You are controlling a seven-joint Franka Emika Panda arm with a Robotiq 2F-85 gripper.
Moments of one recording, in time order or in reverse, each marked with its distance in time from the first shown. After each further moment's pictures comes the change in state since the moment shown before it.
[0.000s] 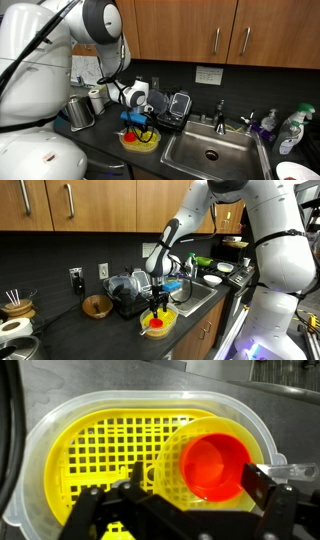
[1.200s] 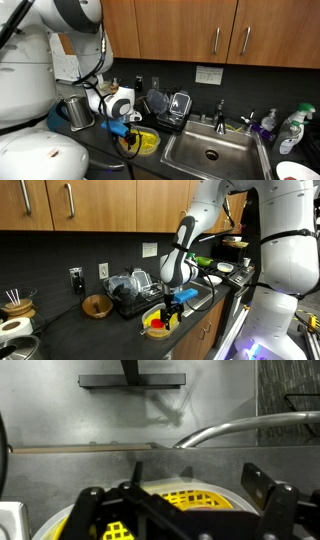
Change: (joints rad) arm 0.079 -0.161 0.017 -0.328 0.051 0.184 0.256
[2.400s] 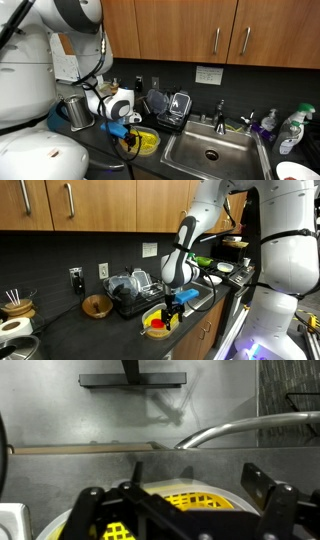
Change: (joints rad) arm 0.000 -0.004 -0.001 -0.016 0.000 0.019 0.001
